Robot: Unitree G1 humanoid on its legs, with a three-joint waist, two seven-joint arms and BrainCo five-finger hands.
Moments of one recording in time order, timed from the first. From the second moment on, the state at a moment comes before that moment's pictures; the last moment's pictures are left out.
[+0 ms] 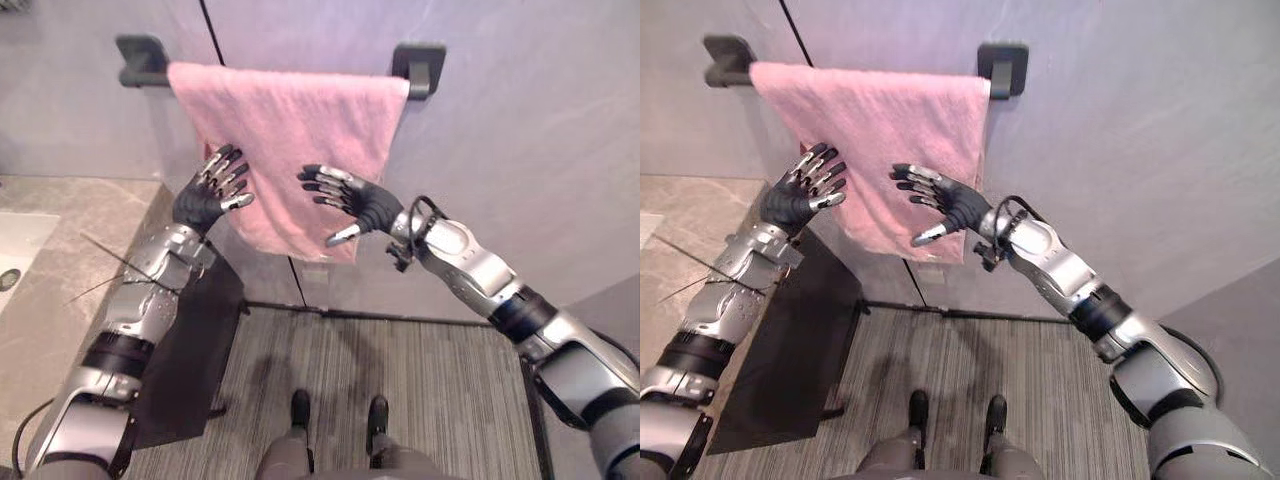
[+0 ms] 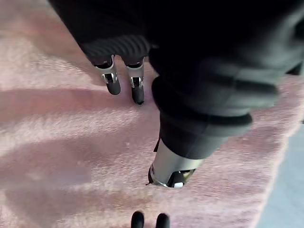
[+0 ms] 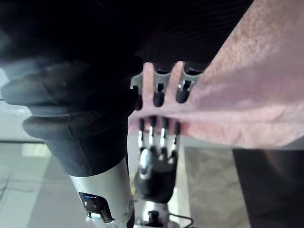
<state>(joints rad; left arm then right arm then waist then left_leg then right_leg) -0.56 0.69 -0.25 0.36 -0.90 -0.13 -0.26 -0.87 -0.50 0.67 0.26 0.72 -0.11 0.28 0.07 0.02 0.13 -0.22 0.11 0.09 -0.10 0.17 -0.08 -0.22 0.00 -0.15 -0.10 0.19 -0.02</state>
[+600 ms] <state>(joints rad) -0.67 0.60 -0.10 0.58 -0.91 -0.13 -0.21 -0.91 -0.38 0.40 0.45 0.72 -0.11 0.18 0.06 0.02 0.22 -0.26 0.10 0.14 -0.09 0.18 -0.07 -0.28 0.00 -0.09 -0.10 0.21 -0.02</state>
